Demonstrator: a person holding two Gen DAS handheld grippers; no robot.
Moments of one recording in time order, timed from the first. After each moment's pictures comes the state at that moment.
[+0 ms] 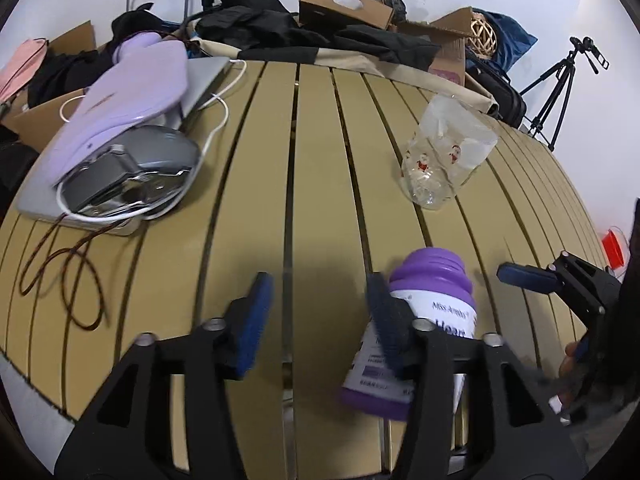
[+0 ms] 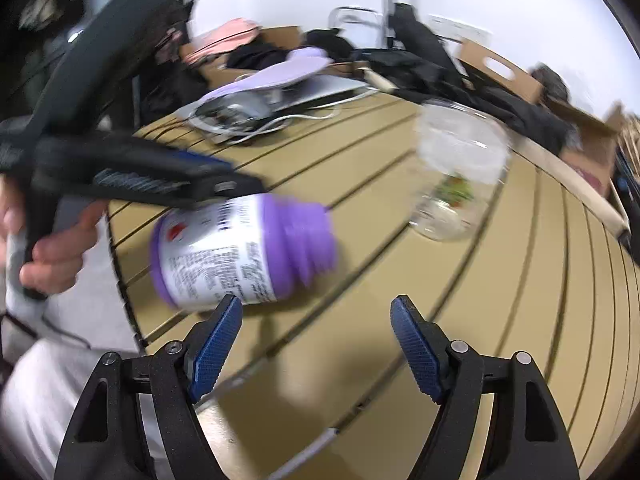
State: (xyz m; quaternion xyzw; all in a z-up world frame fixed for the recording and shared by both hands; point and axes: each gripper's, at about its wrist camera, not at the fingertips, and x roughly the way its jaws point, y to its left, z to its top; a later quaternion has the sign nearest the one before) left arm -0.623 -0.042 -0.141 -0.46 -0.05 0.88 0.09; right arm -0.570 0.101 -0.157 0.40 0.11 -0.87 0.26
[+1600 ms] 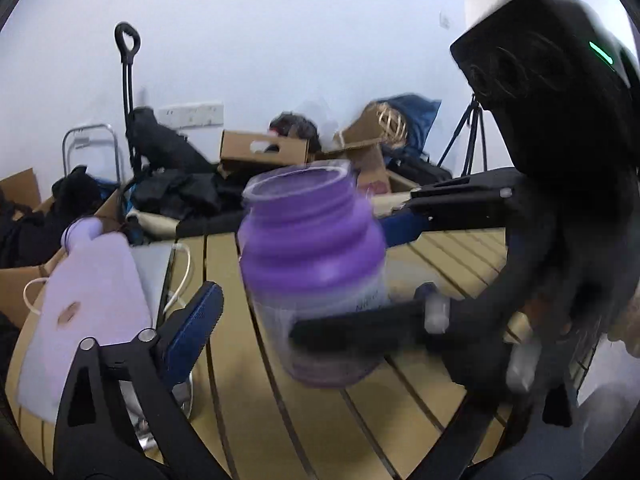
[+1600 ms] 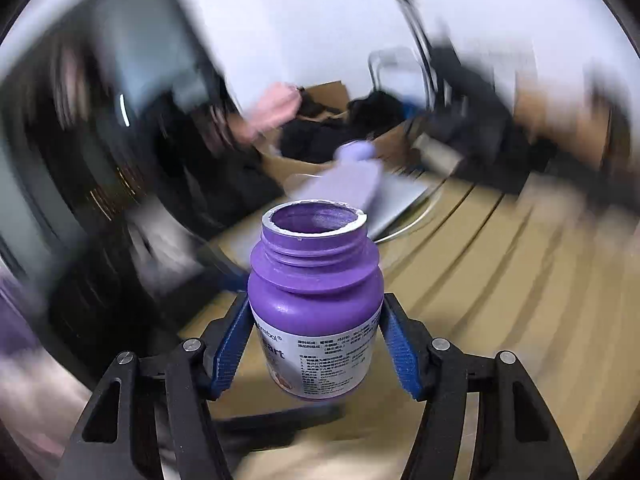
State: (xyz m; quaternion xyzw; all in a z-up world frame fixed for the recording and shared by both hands) left arm -0.665 -0.042 -0.087 -0.21 0.03 0.95 0.24; right arm -0.684 0.047 -0.052 0.33 0.06 -0.86 0.38
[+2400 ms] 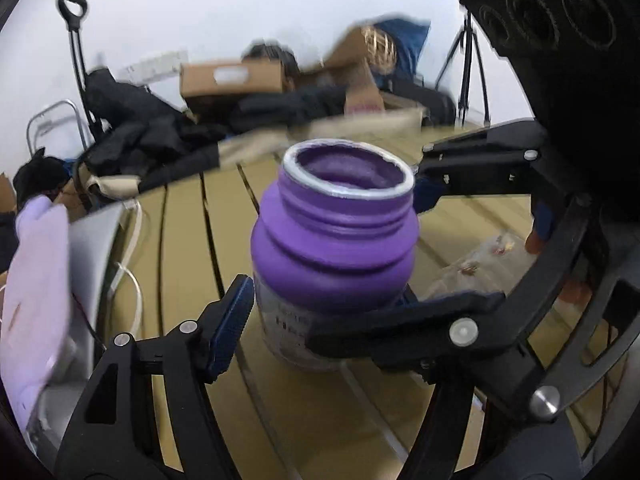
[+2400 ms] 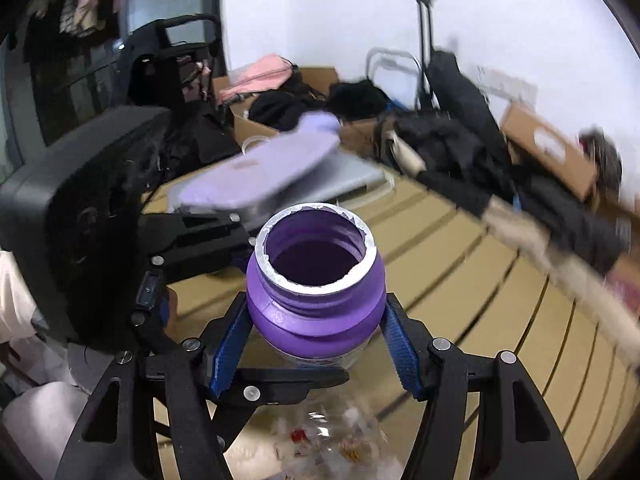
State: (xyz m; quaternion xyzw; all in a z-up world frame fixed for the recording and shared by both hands) left arm -0.722 0.003 -0.156 -0.32 0.10 0.91 0.25; right arm -0.718 0.075 -0.120 0.34 0.11 -0.86 0.35
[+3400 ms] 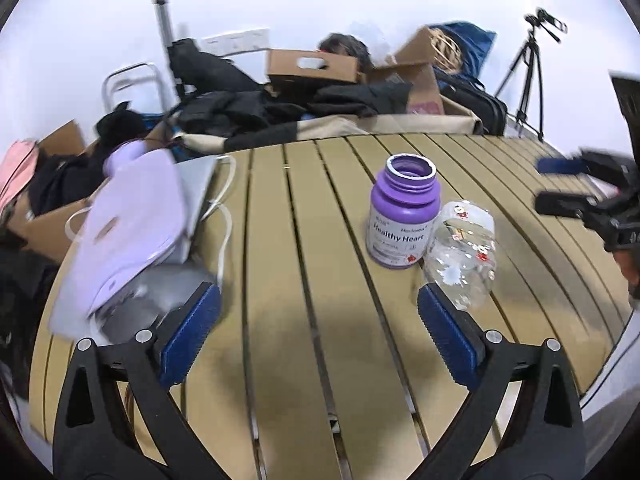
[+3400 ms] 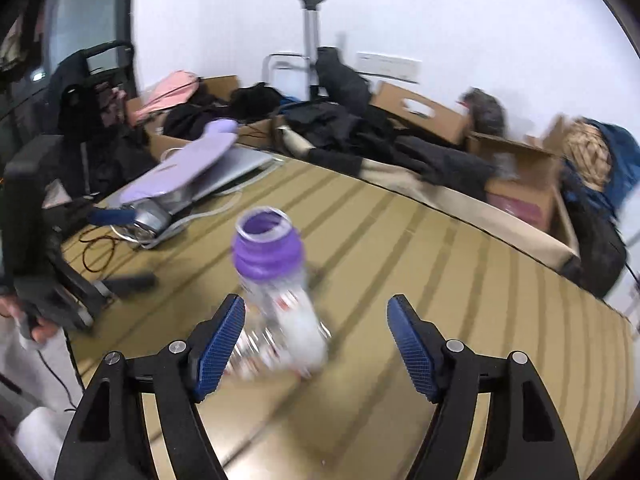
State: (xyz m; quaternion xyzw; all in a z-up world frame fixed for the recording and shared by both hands) left arm -0.642 -0.040 -0.109 -0.35 0.05 0.93 0.12; right arm -0.640 0.172 -0.085 0.34 0.08 -0.92 0.18
